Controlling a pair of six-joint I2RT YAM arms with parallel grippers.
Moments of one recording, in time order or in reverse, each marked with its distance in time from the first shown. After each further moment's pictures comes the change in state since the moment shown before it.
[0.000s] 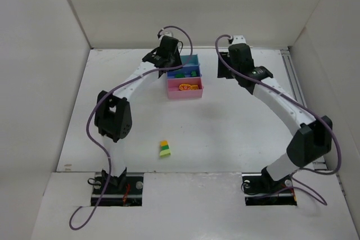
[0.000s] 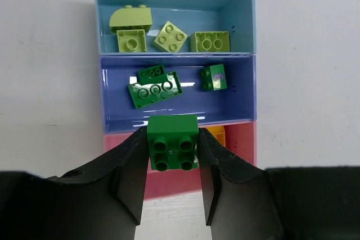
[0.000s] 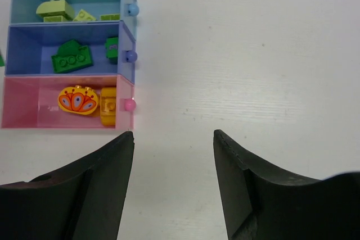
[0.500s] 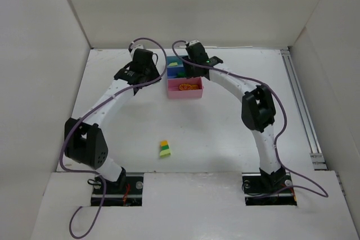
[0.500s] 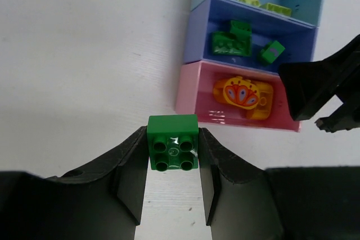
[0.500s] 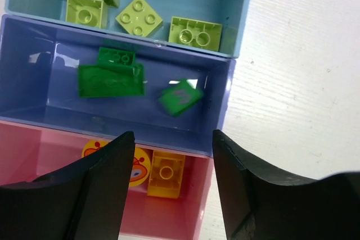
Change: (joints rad) left arm 0.102 -0.400 -0.419 -0.032 -0.016 -0.085; right arm 0.127 0.639 0.540 -0.076 0.000 -0.071
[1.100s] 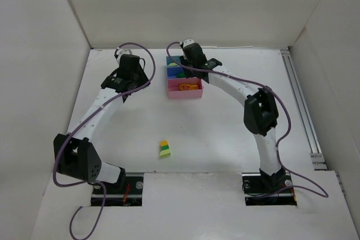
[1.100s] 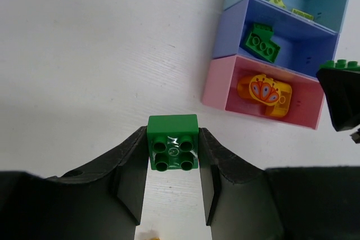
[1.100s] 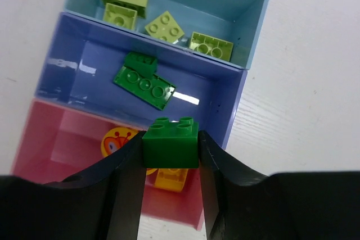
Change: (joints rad) left arm 0.074 -0.142 -0.110 -0.030 0.019 -0.001; right arm 0.051 -0.101 -0.089 0.085 0.012 -0.111
